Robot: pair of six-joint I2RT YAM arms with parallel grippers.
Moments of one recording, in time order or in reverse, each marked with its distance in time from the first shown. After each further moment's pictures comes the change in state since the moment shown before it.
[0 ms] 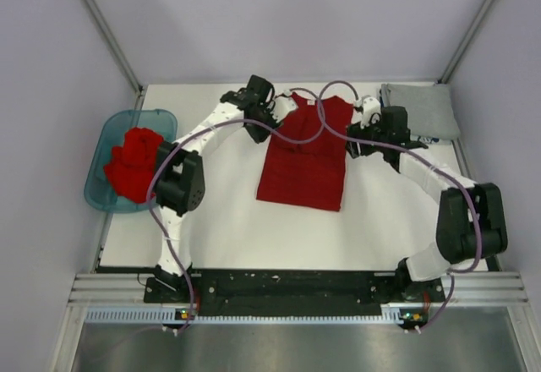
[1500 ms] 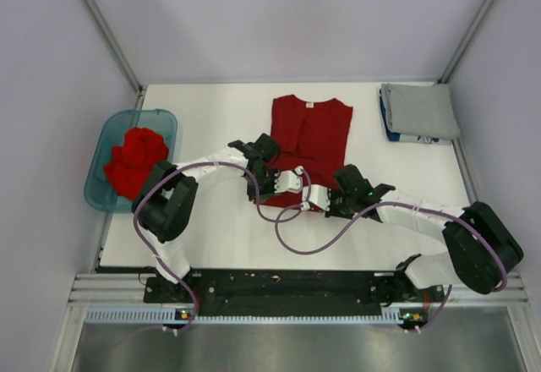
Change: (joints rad) left arm -0.165 -0.314 -0.695 0.064 0.253 0.345; right arm 0.467 -0.198 -0.351 -0.200 0.095 -0.697
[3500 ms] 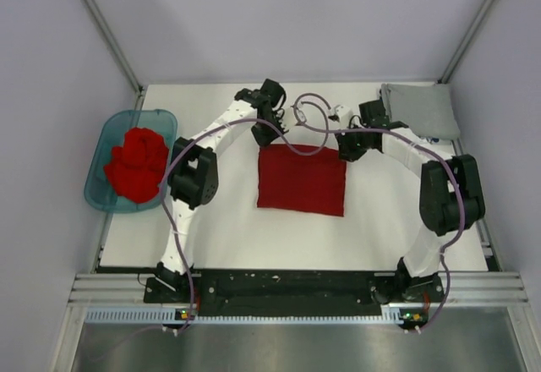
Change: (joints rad) left arm 0.145 0.402 0.816 -0.283 -0.183 -0.232; right arm -0.409 0.360 0.570 -0.186 -0.233 0.421
